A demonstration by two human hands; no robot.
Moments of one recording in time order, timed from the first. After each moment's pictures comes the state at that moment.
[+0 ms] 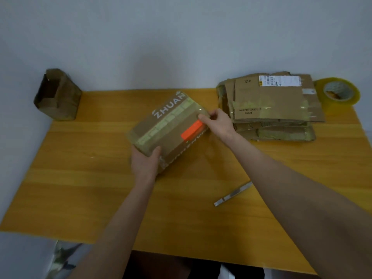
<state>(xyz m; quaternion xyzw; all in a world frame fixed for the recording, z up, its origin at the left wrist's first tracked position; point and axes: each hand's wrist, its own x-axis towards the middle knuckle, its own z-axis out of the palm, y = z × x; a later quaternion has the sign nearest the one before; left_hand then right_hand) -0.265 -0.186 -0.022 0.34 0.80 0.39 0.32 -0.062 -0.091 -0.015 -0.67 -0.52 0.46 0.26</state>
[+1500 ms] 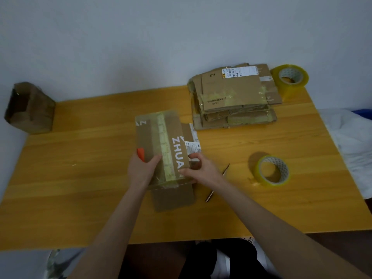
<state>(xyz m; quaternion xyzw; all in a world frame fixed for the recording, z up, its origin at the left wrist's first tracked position) -0.227 -0.221 -0.013 0.43 0.78 0.26 0.36 -0.043 -0.250 -0.043 -0.62 -0.46 0.59 0.24</state>
